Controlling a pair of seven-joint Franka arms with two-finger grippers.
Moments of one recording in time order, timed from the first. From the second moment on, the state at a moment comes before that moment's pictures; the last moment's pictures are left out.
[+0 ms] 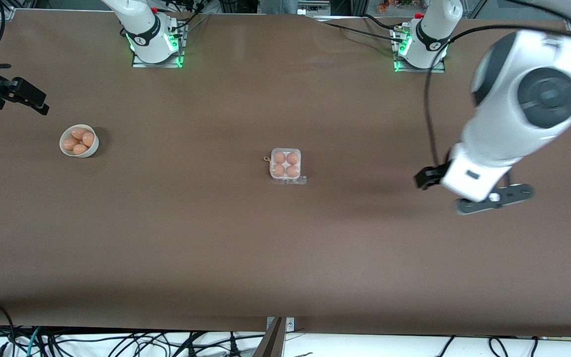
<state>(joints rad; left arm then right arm) -0.08 0.45 -0.23 -1.08 0.20 1.47 -0.44 -0.02 -0.07 0.01 -1.67 -0.04 1.59 0.10</state>
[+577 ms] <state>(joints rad) -0.01 0.21 0.02 -1.34 0.05 1.52 -0.03 -0.02 -0.07 0.01 -1.67 -0.04 1.59 0.10</state>
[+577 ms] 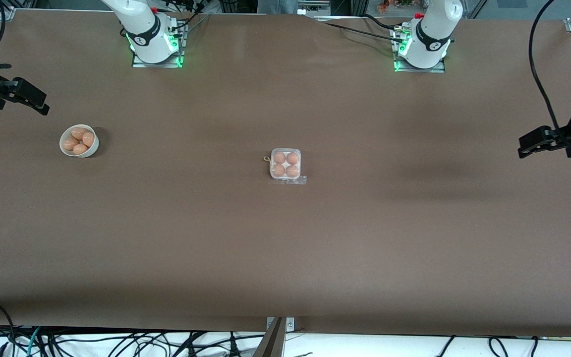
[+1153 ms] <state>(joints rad) -0.02 0.10 0.01 -1.55 0.05 1.61 -0.03 -0.02 -0.07 0.01 -1.67 -0.04 1.59 0.10</state>
